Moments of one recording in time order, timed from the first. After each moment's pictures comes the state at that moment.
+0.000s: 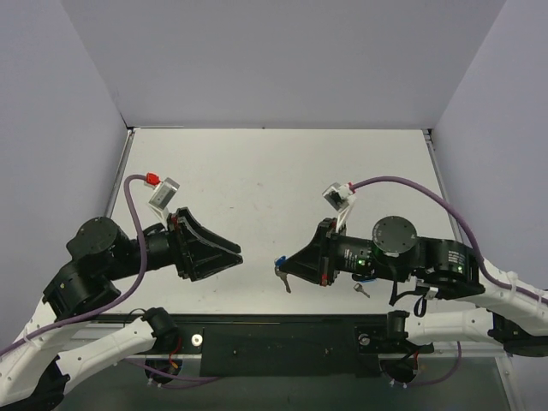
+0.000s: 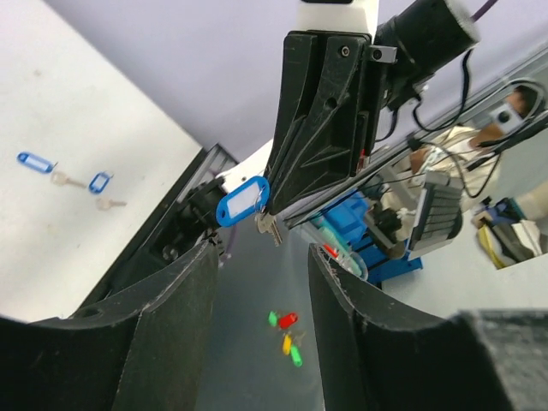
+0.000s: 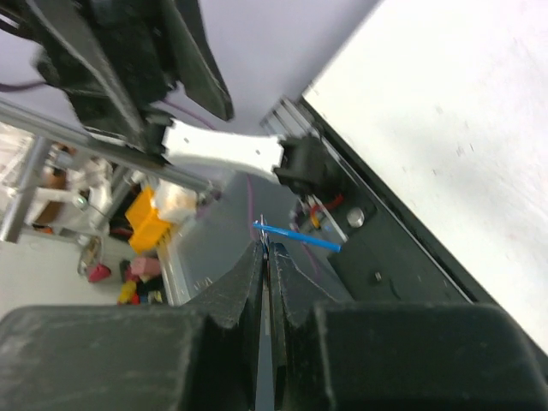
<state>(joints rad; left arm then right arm) -0.86 0.66 1.18 -0.44 0.42 -0.85 1.33 0.94 1.33 -0.57 0.09 0.78</state>
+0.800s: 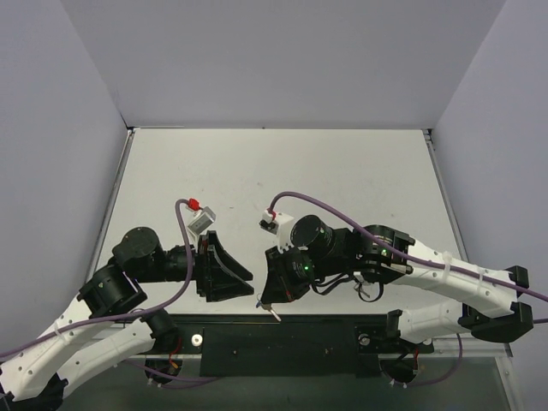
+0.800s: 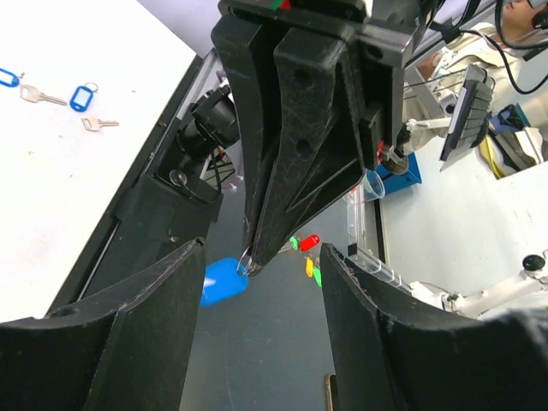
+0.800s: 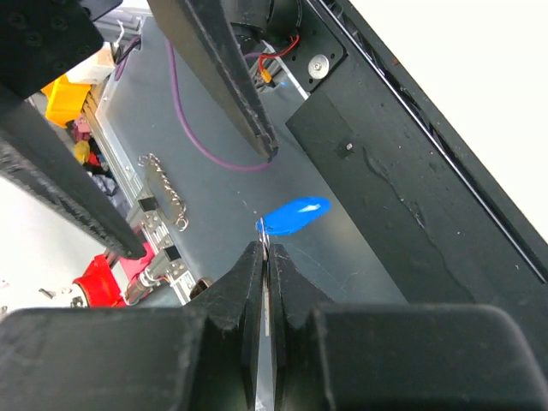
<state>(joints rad) -0.86 0.59 0.88 -0.38 0.61 -0.73 1.30 1.24 1.43 -0.88 -0.19 0.75</state>
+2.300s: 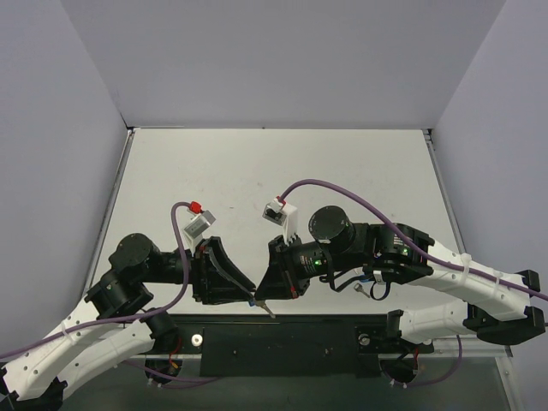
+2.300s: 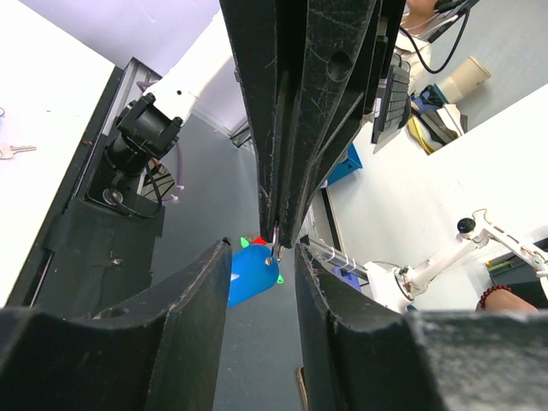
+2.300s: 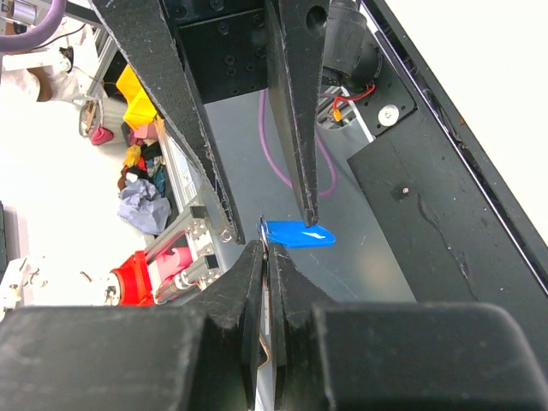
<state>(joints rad) -0.87 0.56 0.77 -0.11 0.76 -0.88 1.30 1.20 1.48 -0.76 -0.26 0.73</state>
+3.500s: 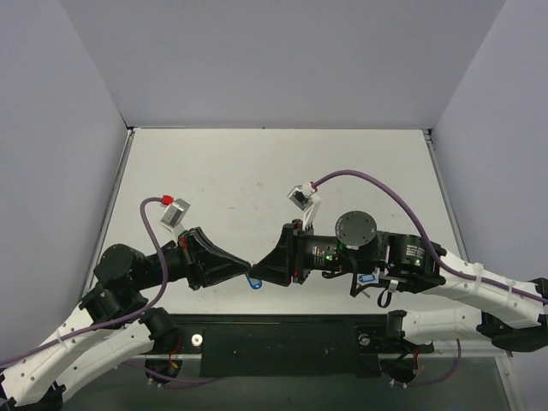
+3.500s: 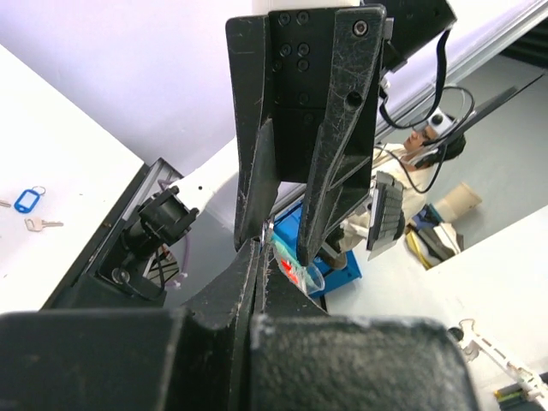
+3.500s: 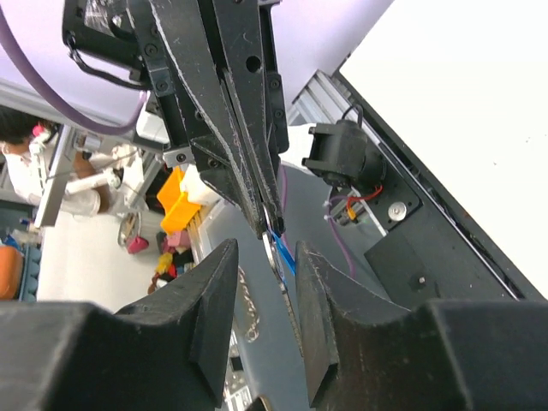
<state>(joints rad) -0.87 0.49 0.74 -0.01 0.48 -1.01 1.30 1.07 1.31 -0.48 -0.07 0.85</state>
